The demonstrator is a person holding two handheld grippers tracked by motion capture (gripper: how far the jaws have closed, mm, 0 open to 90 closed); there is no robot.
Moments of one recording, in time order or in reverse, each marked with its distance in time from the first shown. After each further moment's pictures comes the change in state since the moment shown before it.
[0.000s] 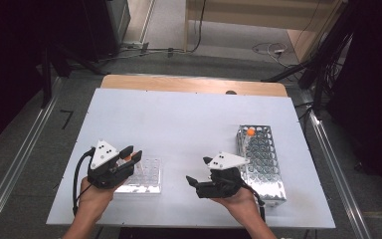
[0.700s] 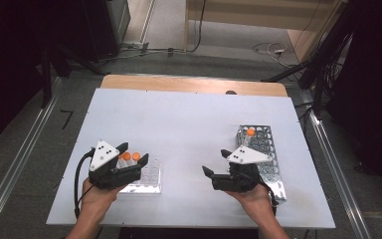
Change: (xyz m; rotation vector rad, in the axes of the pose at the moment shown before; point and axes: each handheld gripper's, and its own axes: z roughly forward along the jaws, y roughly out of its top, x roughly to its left) left arm -0.007 0.003 -0.002 -0.043 -0.008 -0.027; right arm -0.027 -0.003 -0.030 -0.059 -0.110 0.067
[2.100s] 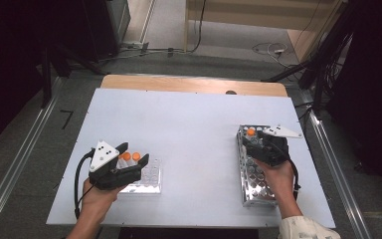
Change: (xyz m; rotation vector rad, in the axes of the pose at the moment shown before) left arm 0.000 -0.001 0.000 -0.012 -0.003 -0.004; right arm -0.110 -0.014 0.006 0.010 -0.304 0.199
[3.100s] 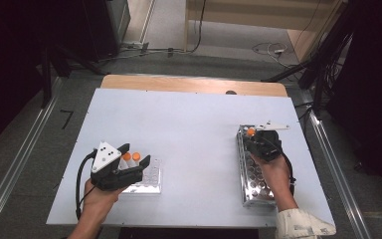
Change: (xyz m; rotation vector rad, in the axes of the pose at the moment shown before) left arm -0.003 -0.001 0.001 0.008 -0.007 0.009; right arm 0.004 0.008 0.020 0.132 -0.015 -0.056
